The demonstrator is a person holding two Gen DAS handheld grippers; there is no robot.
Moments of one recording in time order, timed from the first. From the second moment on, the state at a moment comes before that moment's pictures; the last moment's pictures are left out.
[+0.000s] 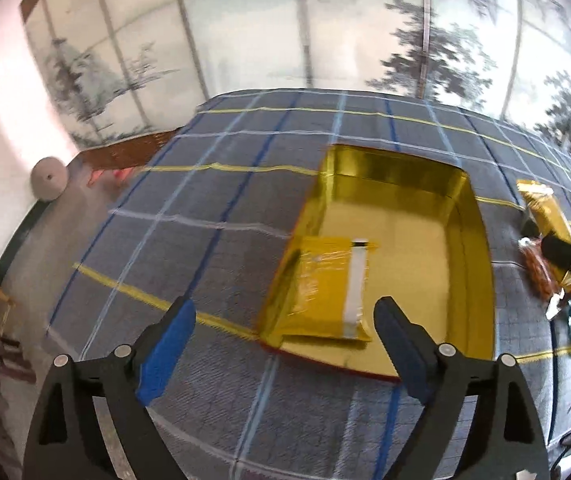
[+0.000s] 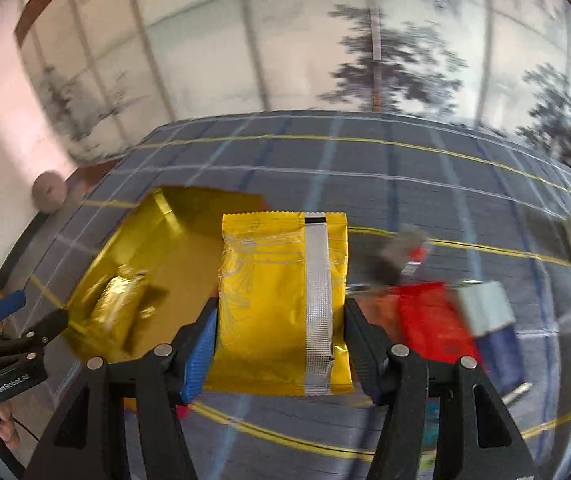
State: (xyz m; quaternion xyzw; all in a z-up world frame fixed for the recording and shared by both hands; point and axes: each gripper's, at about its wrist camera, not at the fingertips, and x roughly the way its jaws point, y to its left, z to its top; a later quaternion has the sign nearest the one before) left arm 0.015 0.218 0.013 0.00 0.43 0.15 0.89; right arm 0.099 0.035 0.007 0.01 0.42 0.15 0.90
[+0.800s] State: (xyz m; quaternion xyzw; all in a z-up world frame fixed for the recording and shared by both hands) left arm -0.015 0.281 0.002 -0.06 0.46 0.22 0.86; right arm 0.113 0.152 -0.031 -0.08 0.44 0.17 0.88
